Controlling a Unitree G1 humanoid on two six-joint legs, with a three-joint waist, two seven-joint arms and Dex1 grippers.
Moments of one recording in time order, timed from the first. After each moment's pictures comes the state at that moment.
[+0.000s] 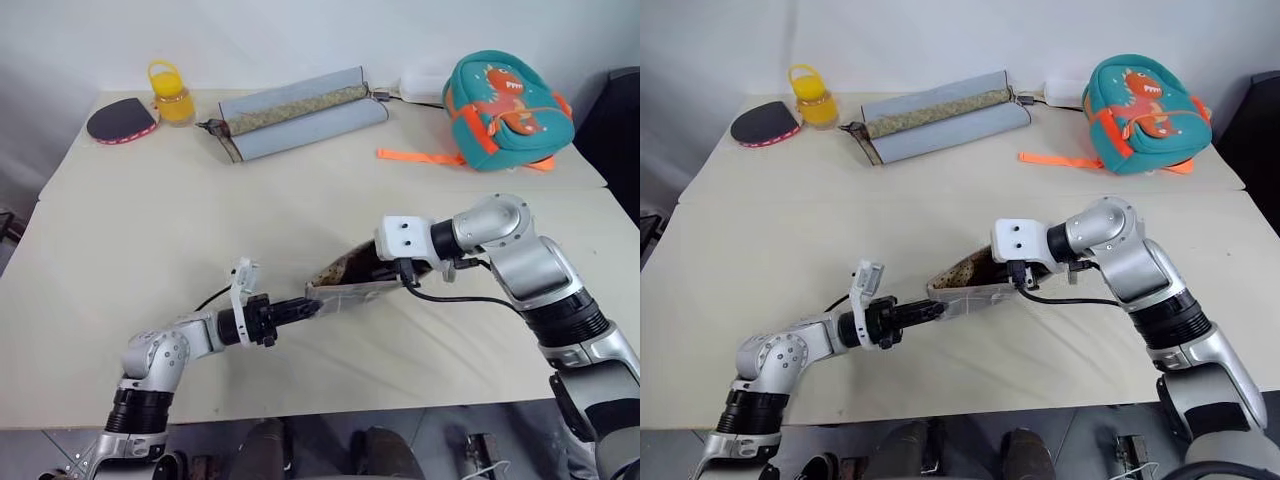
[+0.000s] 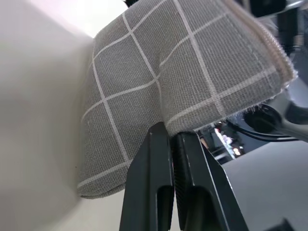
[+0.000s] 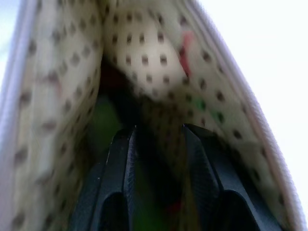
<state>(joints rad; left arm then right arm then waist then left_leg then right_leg) -0.29 0.40 0.07 -0.06 -0.89 1.00 -0.85 -0.81 -0.71 0.35 -0.02 0.01 0.32 1.36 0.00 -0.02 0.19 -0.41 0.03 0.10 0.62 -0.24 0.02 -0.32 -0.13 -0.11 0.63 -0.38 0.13</state>
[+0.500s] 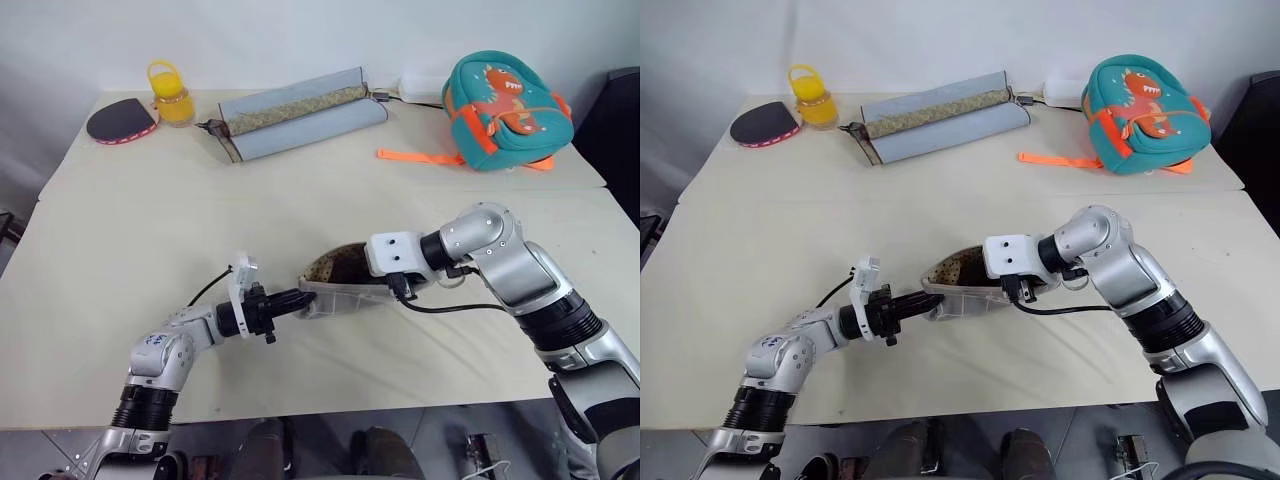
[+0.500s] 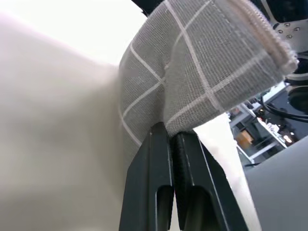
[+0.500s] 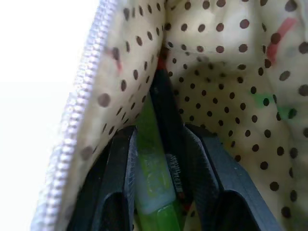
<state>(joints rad) -0.30 0.40 -0.01 0.02 -0.65 0.63 -0.90 -0.81 -0.69 0.43 -0.01 -0.05 0.30 1.36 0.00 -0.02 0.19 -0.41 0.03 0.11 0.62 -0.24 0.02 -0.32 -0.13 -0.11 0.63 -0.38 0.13</state>
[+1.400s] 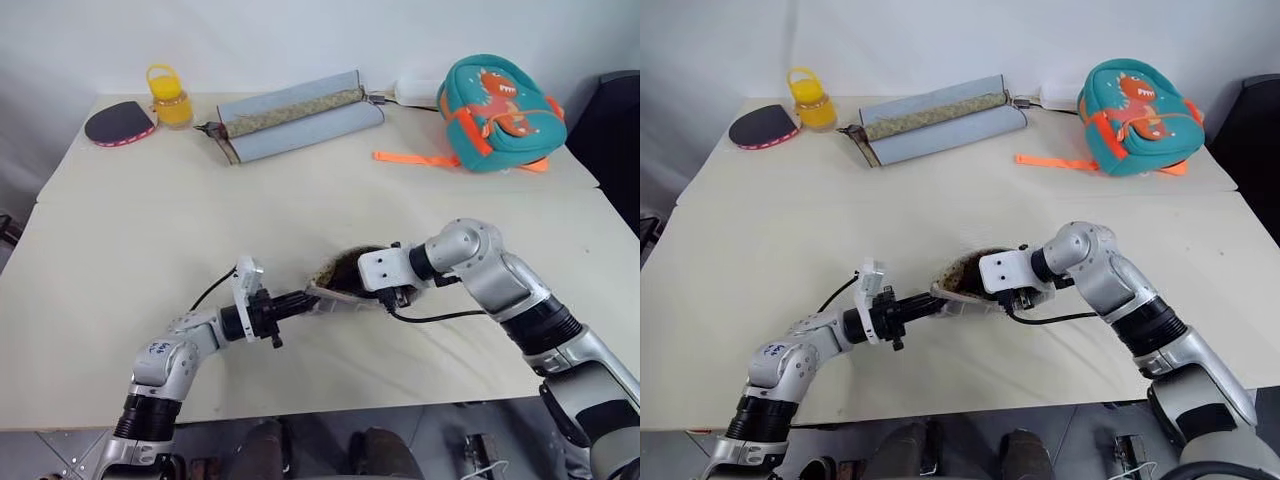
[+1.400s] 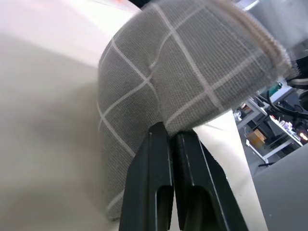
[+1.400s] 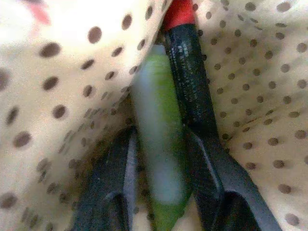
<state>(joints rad) -0.25 0.37 -0.02 -0.07 -0.63 0.63 -0.85 -0.79 -0.64 0.50 0.09 -0.22 0.22 1.29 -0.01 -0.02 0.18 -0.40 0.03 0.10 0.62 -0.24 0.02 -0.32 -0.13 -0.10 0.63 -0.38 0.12</state>
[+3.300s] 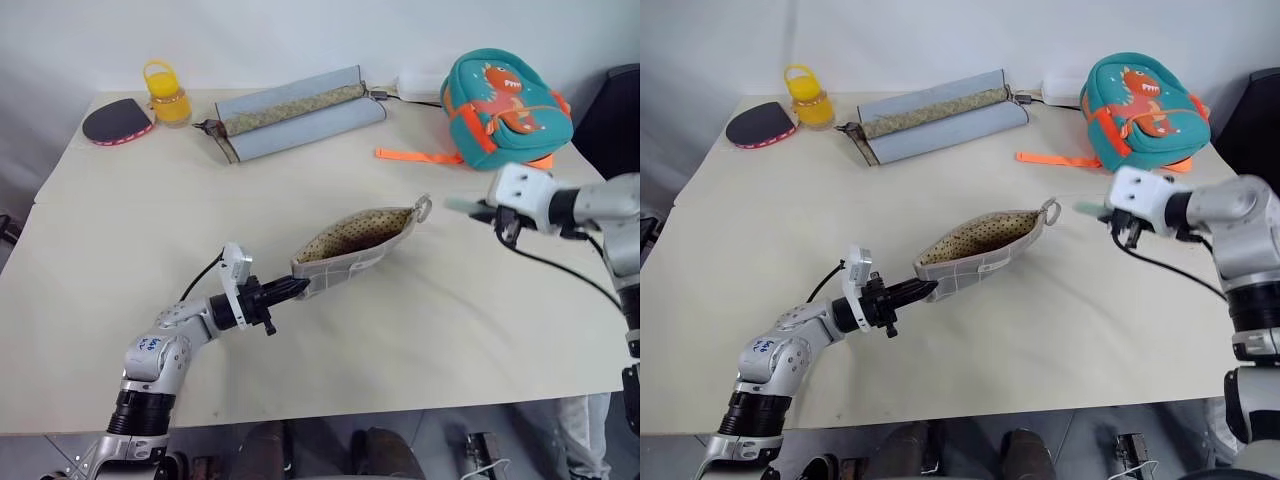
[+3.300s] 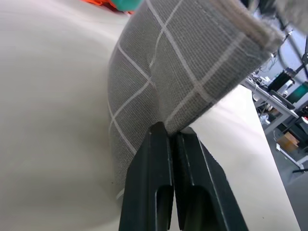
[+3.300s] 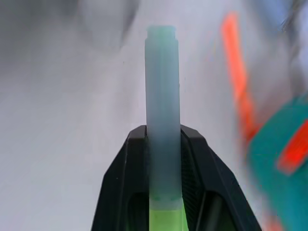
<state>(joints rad) -0.28 0.39 0.03 -0.07 -0.61 0.57 -0.82 -0.77 -0.94 0.14 0.47 -0.13 0.02 1.07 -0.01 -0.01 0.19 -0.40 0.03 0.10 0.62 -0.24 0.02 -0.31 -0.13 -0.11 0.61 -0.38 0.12</state>
